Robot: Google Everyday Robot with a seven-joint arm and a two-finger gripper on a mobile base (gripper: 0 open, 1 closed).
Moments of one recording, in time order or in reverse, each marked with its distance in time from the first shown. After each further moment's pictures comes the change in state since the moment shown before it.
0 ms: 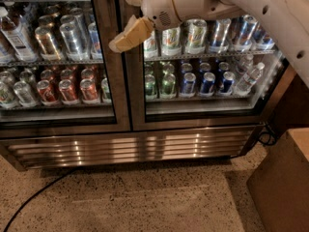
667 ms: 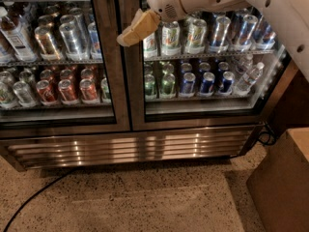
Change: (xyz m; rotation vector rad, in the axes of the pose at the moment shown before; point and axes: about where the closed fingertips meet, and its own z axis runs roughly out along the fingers) arm 0.006 -0.027 -0.013 0.050 0.035 -0.042
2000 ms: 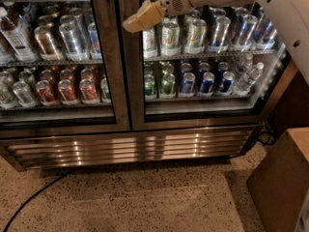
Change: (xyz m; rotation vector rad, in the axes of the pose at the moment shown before) arm 0.008 -0.033 -0.008 0.044 -0.011 0.008
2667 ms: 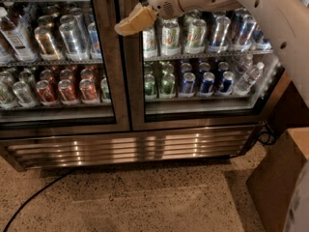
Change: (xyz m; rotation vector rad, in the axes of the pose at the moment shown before) arm -0.004 0.012 0.026 -0.055 -0.045 0.020
